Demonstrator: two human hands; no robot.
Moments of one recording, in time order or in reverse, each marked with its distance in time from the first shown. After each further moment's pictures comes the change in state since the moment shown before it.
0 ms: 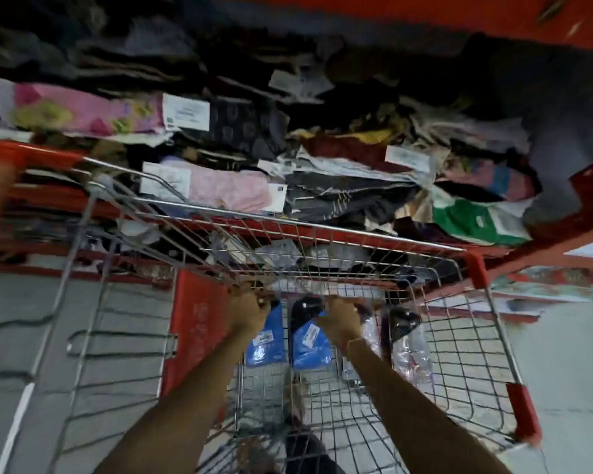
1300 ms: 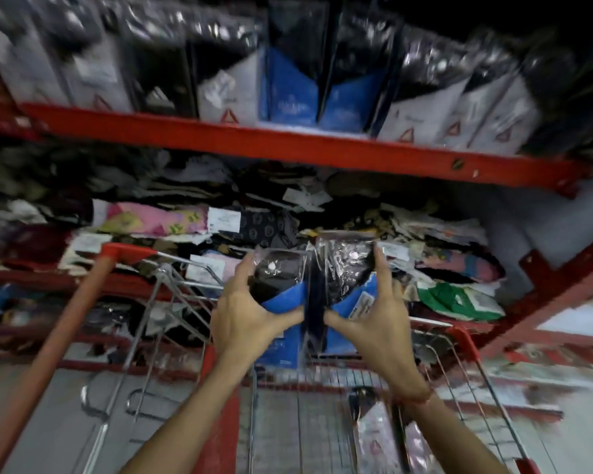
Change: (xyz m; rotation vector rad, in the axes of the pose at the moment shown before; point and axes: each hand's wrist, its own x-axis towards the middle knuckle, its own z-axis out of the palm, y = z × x) left_hand -0.095 0.068 -0.184 -0.428 0.534 0.330; right_hand -0.137 -0.070 -0.140 0.398 0.708 -0.600
